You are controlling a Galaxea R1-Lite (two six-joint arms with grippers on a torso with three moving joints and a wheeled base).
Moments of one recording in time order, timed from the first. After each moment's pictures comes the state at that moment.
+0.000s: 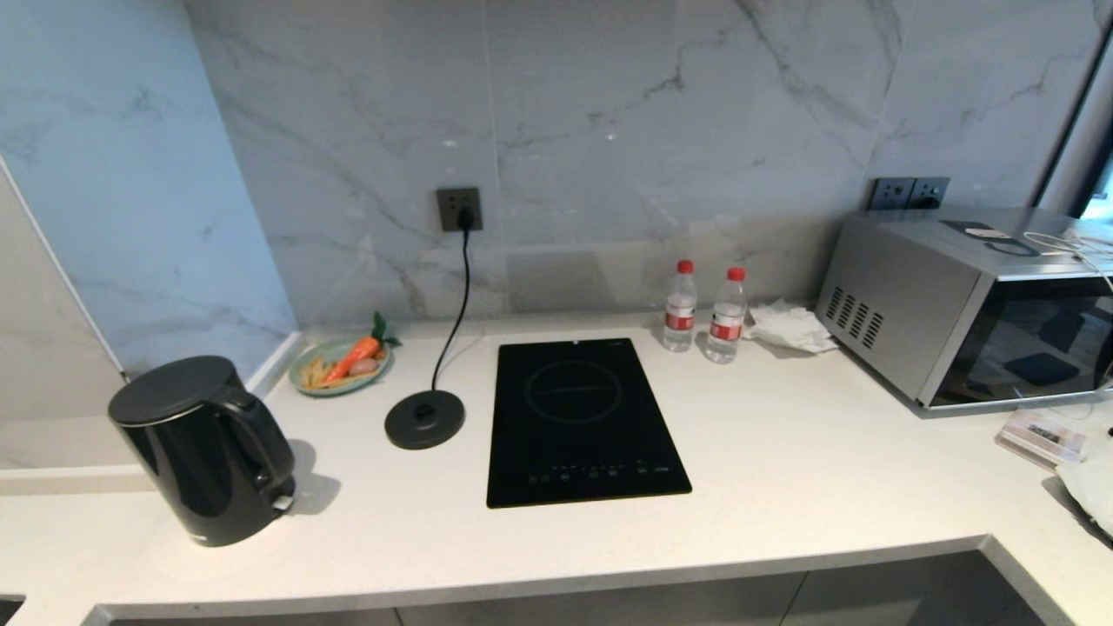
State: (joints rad) left arm 0.00 0.00 -0.04 0.12 -0.04 0.17; right arm 0.00 0.00 0.00 0.00 -0.01 0.02
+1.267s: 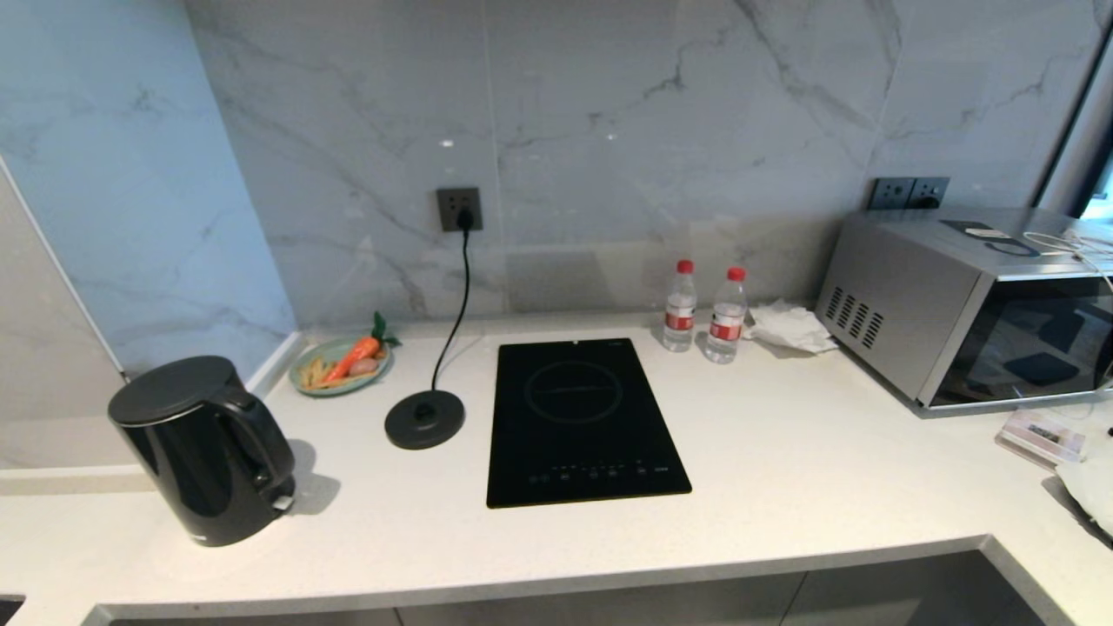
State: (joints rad) left arm -0.01 0.00 -0.04 0.13 -0.03 0.04; right arm 0.00 0.00 0.00 0.00 -0.01 0.02
